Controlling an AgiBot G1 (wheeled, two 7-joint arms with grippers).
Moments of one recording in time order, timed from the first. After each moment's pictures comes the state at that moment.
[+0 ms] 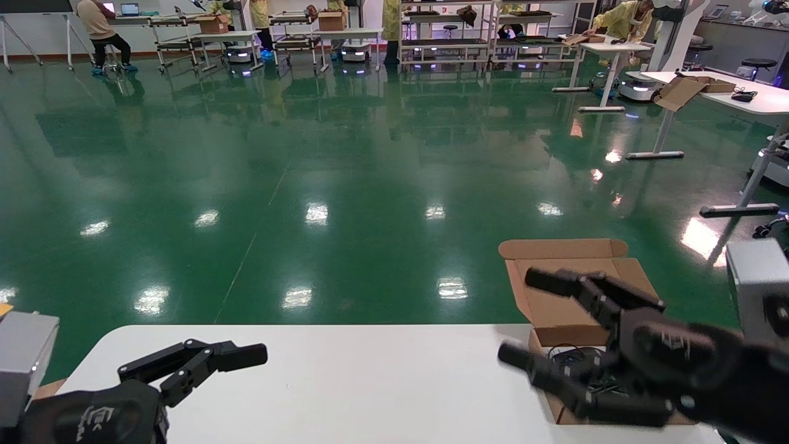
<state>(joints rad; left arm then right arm) -1.04 0.53 0.38 -1.18 0.60 1.37 -0.11 1.19 -0.67 -0.41 1.00 -0.63 -1.35 0.07</state>
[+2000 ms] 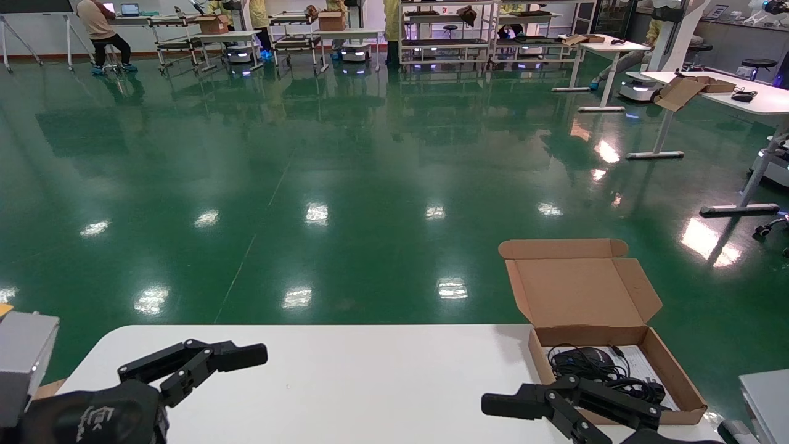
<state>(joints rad) -1.04 0.53 0.38 -1.18 0.60 1.37 -0.11 1.07 -0.61 -0.28 1.28 -0.73 -1.49 0.19</state>
